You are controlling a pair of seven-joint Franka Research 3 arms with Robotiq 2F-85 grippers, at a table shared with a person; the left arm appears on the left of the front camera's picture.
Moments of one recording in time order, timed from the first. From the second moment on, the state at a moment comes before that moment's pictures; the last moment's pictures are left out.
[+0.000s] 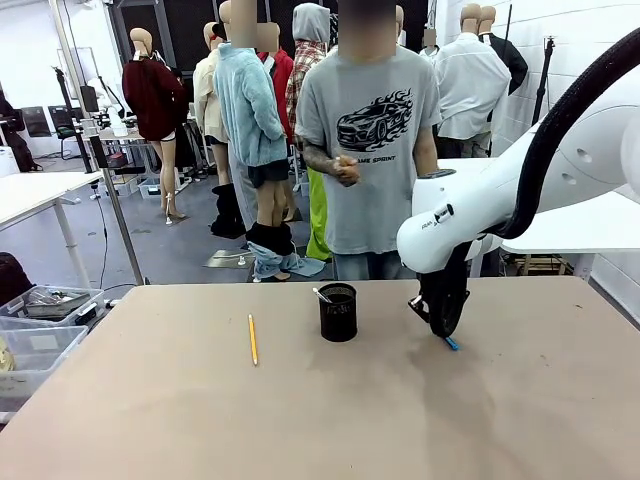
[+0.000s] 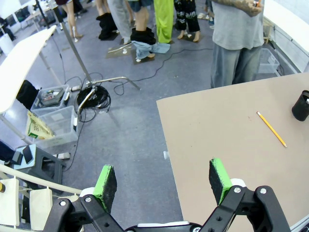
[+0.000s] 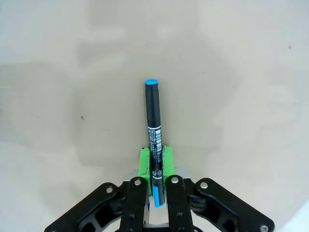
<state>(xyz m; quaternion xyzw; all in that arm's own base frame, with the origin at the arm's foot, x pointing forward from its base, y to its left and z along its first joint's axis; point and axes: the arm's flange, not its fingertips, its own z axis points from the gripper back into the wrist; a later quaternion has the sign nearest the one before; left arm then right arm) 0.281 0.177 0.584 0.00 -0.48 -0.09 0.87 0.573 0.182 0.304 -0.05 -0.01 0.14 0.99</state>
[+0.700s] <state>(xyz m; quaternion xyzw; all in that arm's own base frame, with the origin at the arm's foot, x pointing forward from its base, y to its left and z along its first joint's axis) 0.281 0.177 0.584 0.00 -0.48 -0.09 0.87 0.576 0.175 0.318 0.01 -0.12 0.41 0.90</state>
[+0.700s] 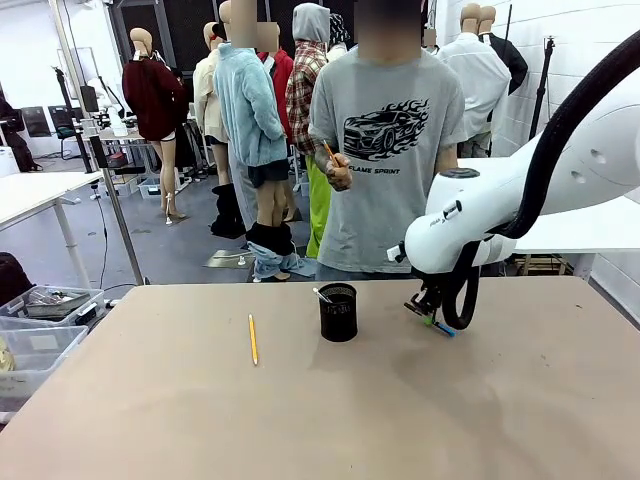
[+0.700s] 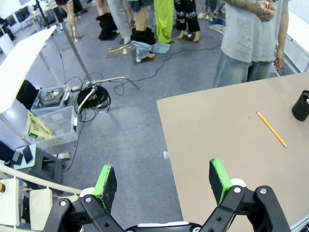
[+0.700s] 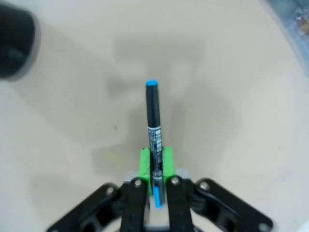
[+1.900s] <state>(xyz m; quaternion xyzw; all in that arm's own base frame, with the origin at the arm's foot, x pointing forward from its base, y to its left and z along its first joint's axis) 0.281 0.177 0.584 0.00 -0.48 -0.09 0.87 0.563 0.137 0.352 0.35 -0.29 0.72 0.53</state>
